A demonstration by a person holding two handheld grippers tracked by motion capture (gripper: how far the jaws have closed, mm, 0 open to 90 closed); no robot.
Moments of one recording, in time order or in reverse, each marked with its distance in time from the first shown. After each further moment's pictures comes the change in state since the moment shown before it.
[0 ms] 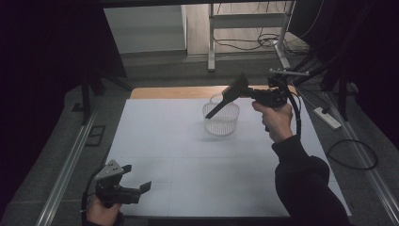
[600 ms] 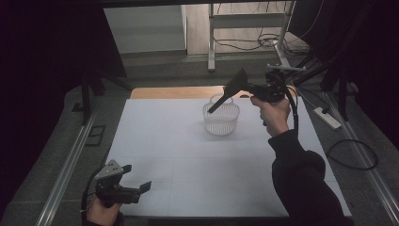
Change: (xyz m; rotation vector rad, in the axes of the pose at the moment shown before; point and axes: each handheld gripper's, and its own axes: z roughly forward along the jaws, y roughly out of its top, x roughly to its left) left arm 0.001 0.000 0.000 0.003 0.000 -0.006; right arm -0.004 0.010 0.012 -0.013 -0.064 -0.018
